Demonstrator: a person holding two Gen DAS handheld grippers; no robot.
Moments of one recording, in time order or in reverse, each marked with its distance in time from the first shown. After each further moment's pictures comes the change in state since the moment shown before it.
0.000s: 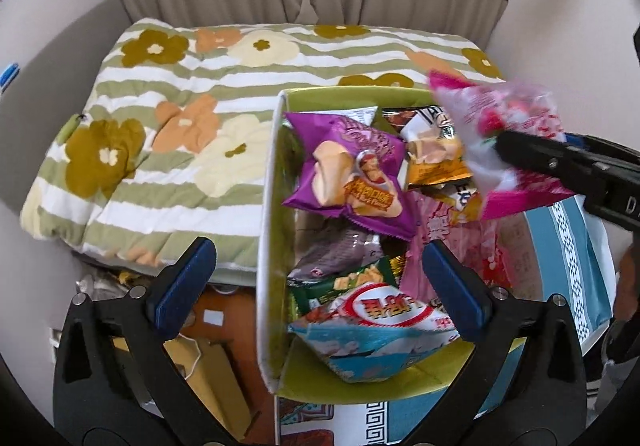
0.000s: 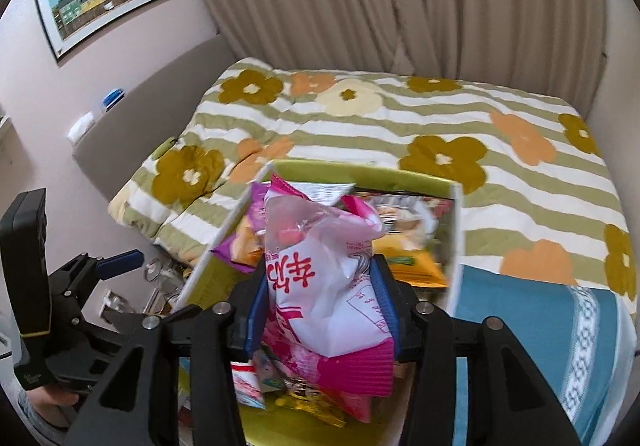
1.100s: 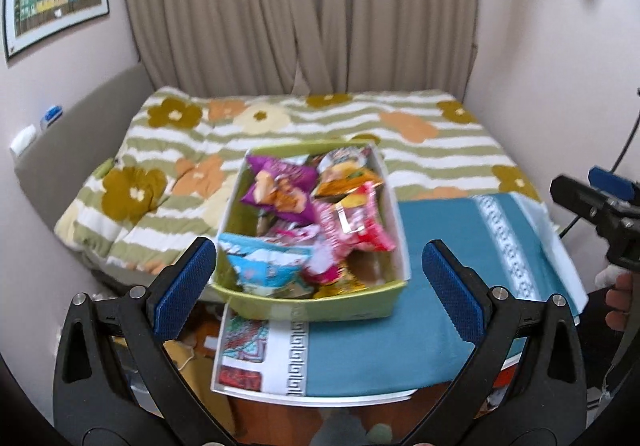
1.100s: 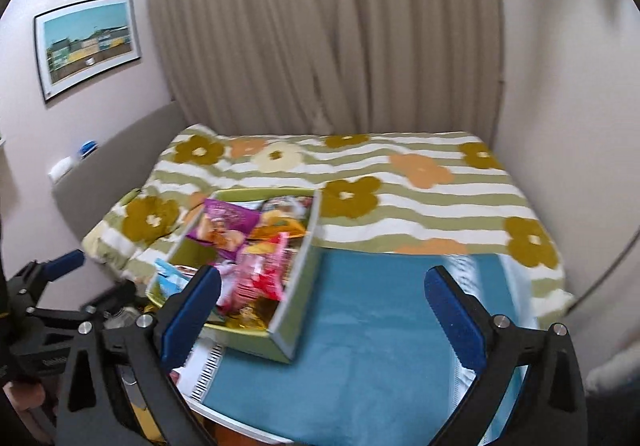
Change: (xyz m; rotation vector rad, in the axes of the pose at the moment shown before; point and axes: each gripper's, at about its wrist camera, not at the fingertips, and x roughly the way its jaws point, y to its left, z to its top) left arm -0.183 -0.139 -0.088 0.034 -0.286 0.060; right arm -0.225 -0.039 -0.126 0.088 -0.271 -0.269
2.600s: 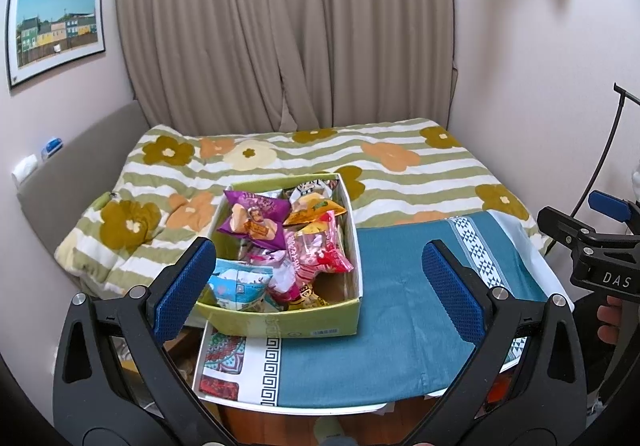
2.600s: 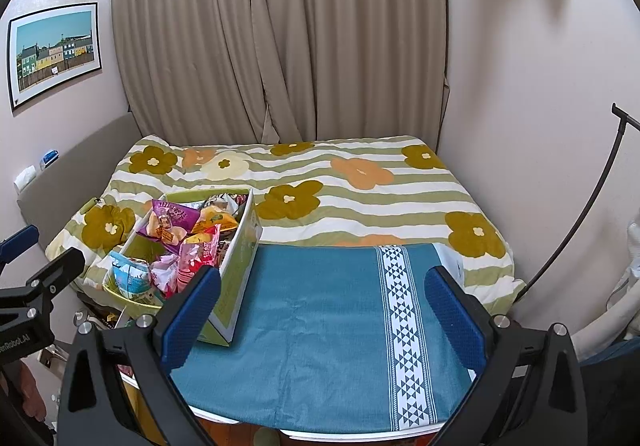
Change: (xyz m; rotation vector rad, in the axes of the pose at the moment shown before) left arm -0.044 -0.051 -0.005 0.038 -0.120 -0.008; right arm -0.044 -0.041 -0.028 0.024 -0.039 -0.158
